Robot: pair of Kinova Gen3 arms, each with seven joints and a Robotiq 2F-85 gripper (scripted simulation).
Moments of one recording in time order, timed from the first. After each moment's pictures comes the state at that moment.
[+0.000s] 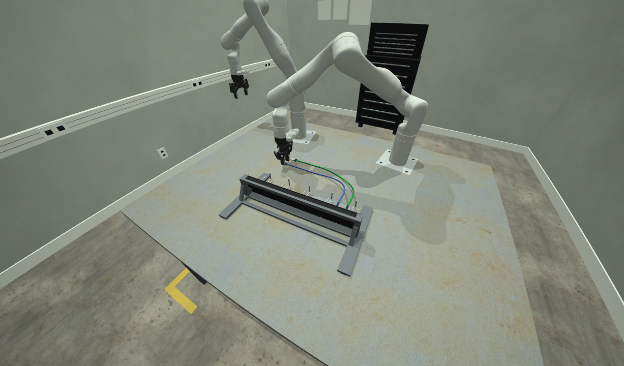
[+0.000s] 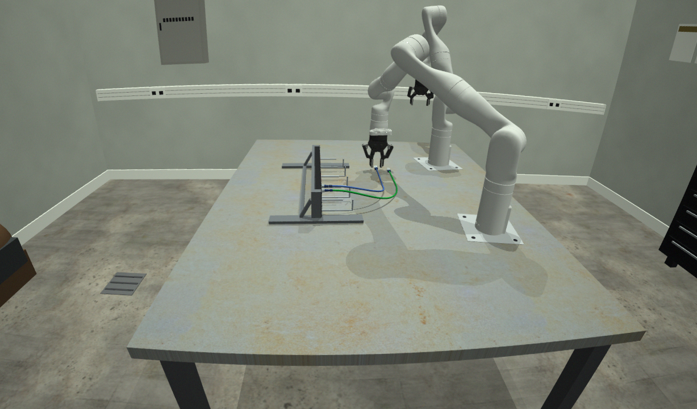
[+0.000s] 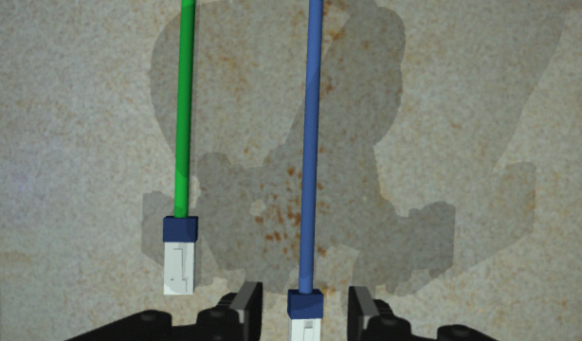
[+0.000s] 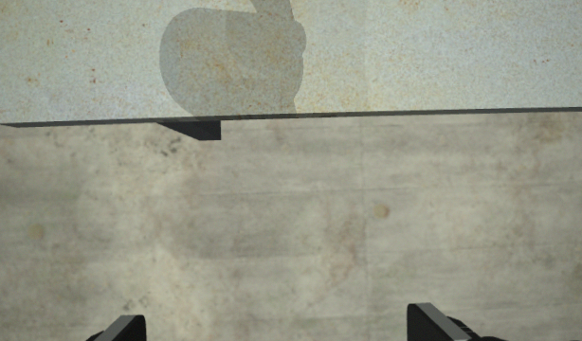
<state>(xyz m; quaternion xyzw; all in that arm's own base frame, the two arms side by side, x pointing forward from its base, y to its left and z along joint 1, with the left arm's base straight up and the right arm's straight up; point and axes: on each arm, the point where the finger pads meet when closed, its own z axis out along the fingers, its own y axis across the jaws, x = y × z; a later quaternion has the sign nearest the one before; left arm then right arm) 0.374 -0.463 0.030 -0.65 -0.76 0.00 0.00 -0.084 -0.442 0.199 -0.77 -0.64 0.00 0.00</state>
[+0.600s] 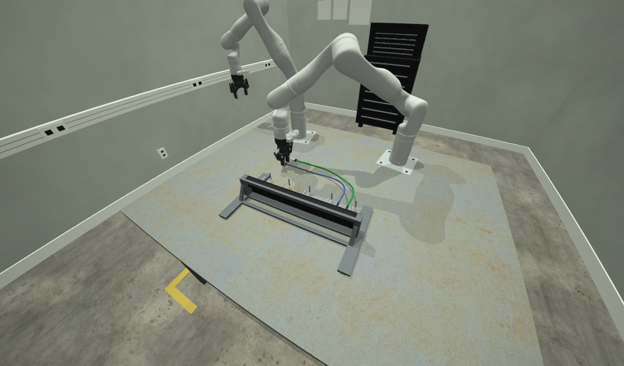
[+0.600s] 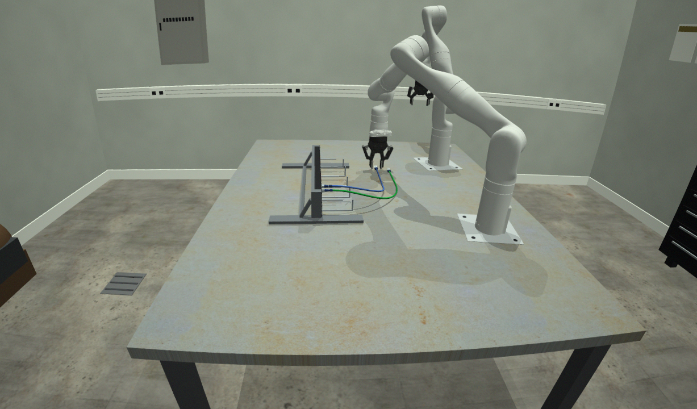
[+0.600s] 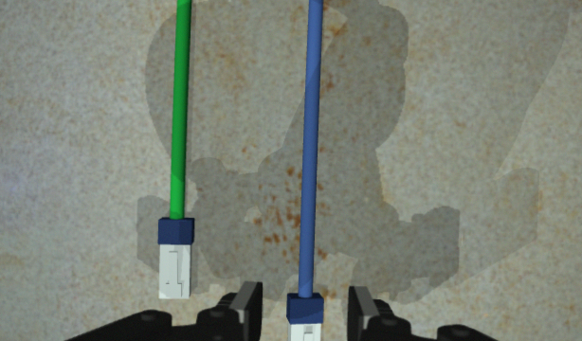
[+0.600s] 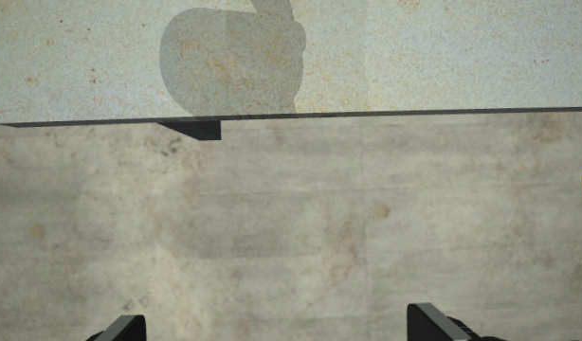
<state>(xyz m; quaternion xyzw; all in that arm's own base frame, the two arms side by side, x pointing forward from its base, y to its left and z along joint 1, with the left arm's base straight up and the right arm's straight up) 0.374 -0.463 0.024 -0.65 -0.76 0.00 0.00 -0.084 -0.442 0.199 -0.77 -0.64 0.00 0.00</state>
